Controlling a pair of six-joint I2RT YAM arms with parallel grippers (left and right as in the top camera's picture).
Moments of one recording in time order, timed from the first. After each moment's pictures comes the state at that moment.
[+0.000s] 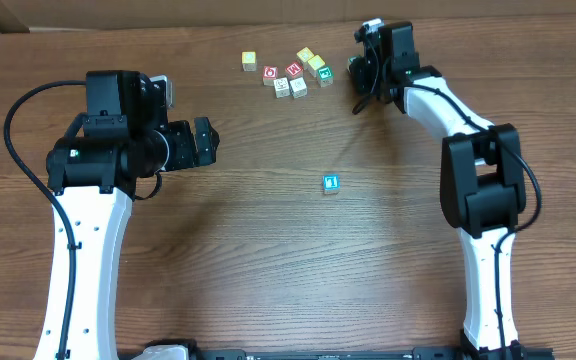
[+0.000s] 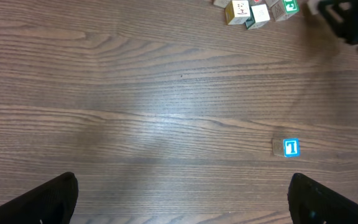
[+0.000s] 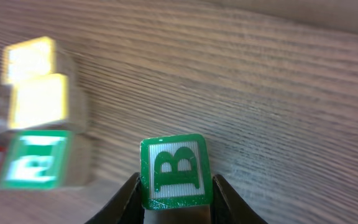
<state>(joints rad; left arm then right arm) 0.01 1.39 1.43 -1.06 0.17 -0.16 0.22 2.45 1.91 -0.22 -0.16 -0.06</state>
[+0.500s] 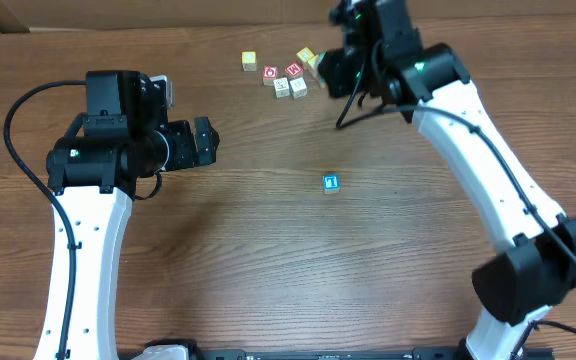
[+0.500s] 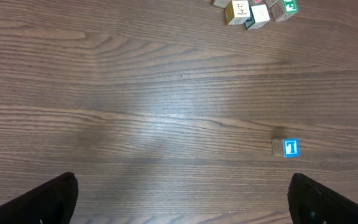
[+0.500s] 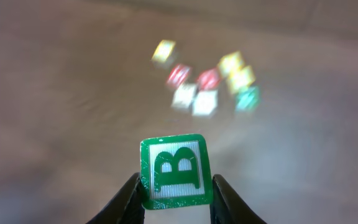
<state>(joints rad) 0.01 1.39 1.43 -1.05 0.17 -0.16 0.44 1.91 1.91 -0.85 -0.17 0.21</state>
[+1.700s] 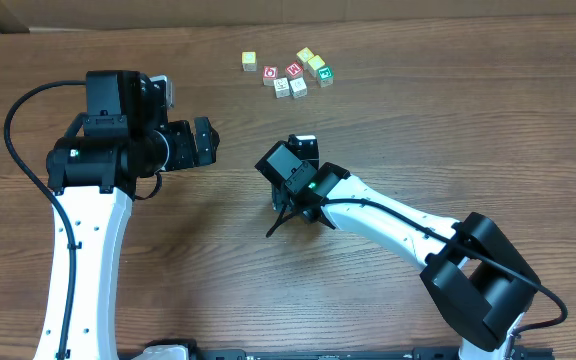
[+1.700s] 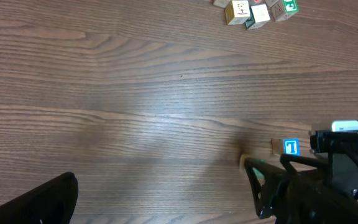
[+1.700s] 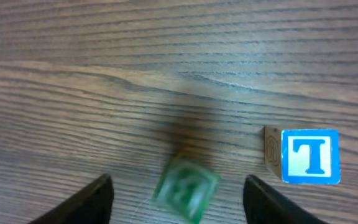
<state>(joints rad) 0.01 1.39 1.43 -1.05 0.17 -0.16 0.84 1.93 1.35 -0.59 0.23 0.72</state>
